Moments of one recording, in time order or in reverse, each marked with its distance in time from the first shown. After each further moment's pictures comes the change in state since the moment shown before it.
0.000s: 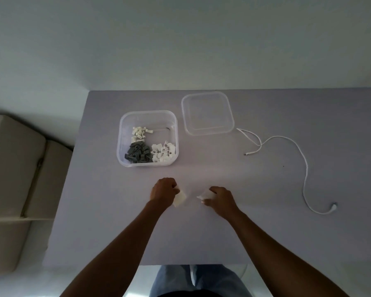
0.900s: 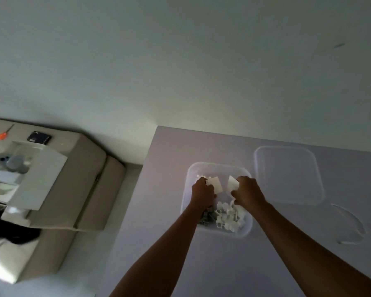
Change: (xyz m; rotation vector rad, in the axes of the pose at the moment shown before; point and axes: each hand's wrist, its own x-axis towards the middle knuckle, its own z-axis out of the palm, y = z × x) left_hand 0.152 -0.027 -0.143 -0.495 0.144 -0.298; right_hand 0.197 -0.222 -0.004 -0.293 0.055 -0.190
